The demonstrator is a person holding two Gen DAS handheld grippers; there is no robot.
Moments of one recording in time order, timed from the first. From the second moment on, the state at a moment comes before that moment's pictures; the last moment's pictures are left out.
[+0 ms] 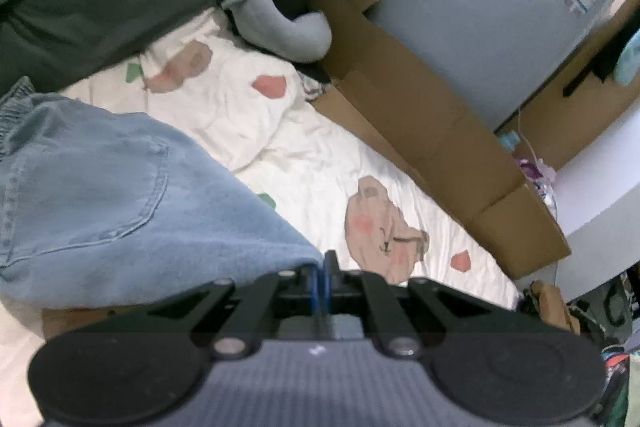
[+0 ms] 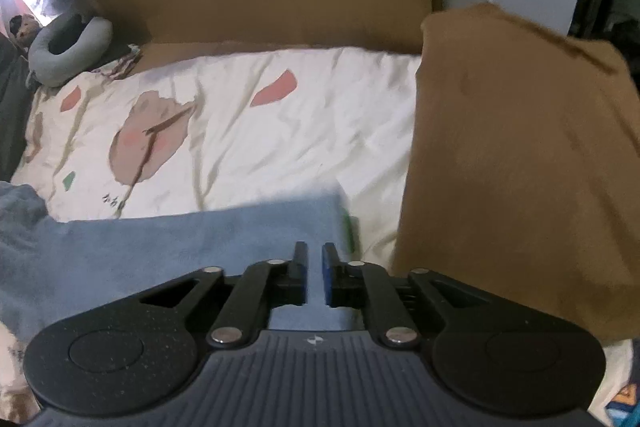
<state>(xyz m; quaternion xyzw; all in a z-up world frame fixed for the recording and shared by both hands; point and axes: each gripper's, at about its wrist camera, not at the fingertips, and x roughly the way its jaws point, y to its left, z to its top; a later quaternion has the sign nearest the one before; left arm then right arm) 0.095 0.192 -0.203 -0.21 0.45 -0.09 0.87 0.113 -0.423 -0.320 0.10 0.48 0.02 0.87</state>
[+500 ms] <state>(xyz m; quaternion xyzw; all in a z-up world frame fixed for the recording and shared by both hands) 0.130 0.182 -0.235 -0.23 0.45 -0.09 0.86 0.157 -0.254 -0.297 0.02 0.45 0.26 0.85</state>
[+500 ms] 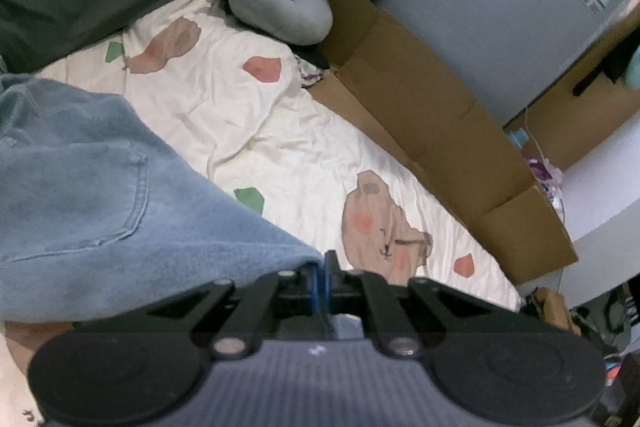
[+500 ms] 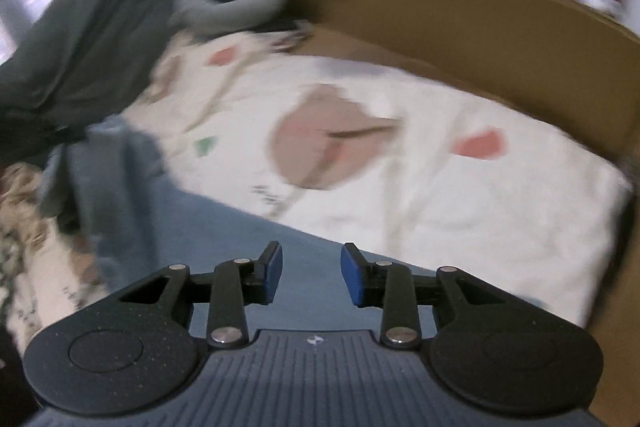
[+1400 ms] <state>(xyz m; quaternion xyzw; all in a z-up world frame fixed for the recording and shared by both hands) 0.159 0.186 -0.262 -0.30 0.44 -0.07 0.85 0.148 -0.122 -0.356 -0.07 0.49 0.41 0.76</state>
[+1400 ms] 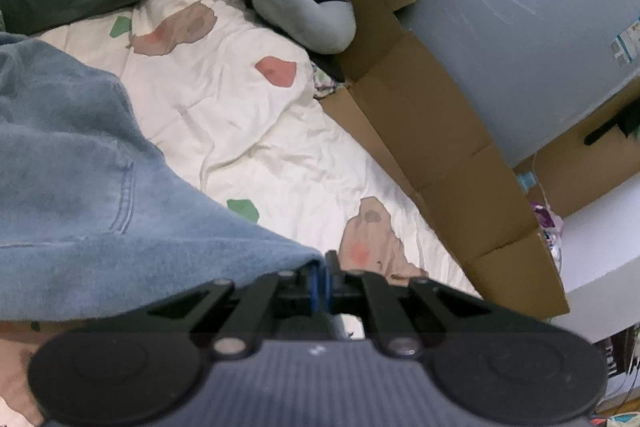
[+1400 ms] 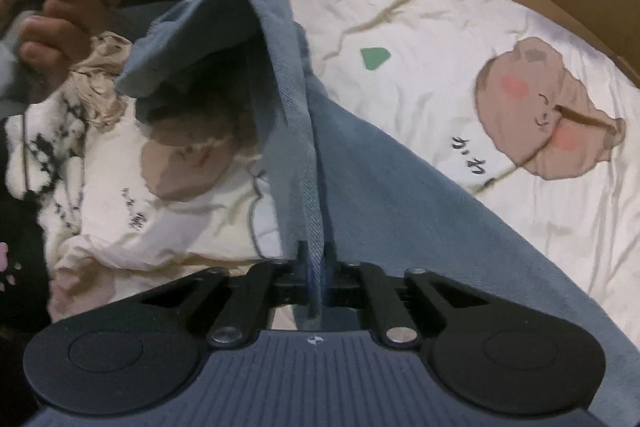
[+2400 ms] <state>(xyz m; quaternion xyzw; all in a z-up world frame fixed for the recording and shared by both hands) 0.023 0.368 -0.333 -0.42 0.42 0.16 0.79 0.164 -0.152 -0.356 -0.05 0.51 0.36 0.78</state>
